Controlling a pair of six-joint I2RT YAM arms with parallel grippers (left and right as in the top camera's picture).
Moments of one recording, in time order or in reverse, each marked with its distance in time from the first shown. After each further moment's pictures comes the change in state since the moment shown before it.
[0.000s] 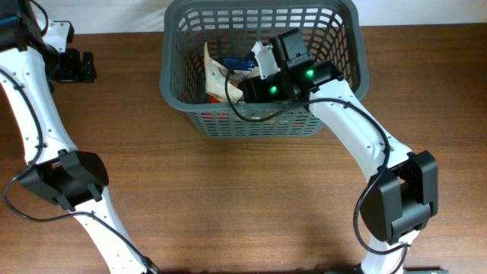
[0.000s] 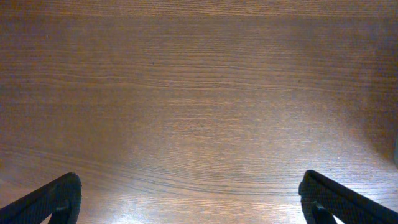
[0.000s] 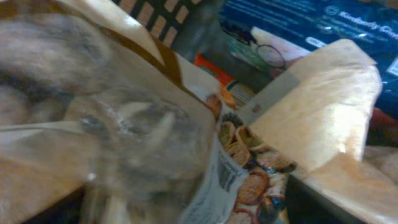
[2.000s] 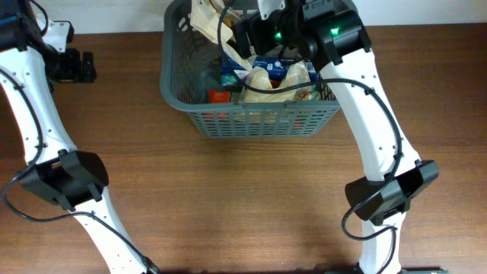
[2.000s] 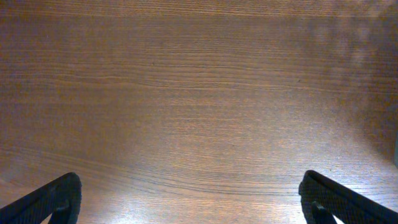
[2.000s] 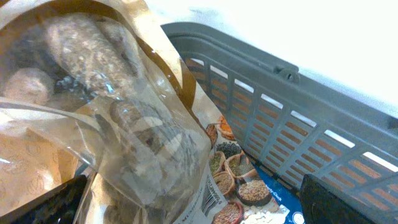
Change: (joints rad) left arm 0.000 0.000 0.000 0.000 0.000 0.000; right arm -0.003 0.156 0.728 -0.261 0.058 -0.192
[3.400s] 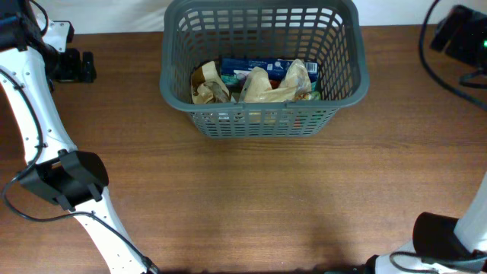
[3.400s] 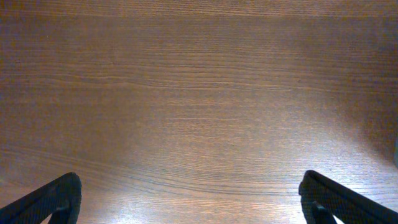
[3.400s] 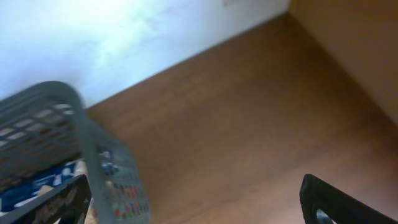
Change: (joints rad) left arm 0.000 0.000 0.000 0.000 0.000 0.000; right arm -0.628 -0.373 0.014 -0.489 0.396 0.333
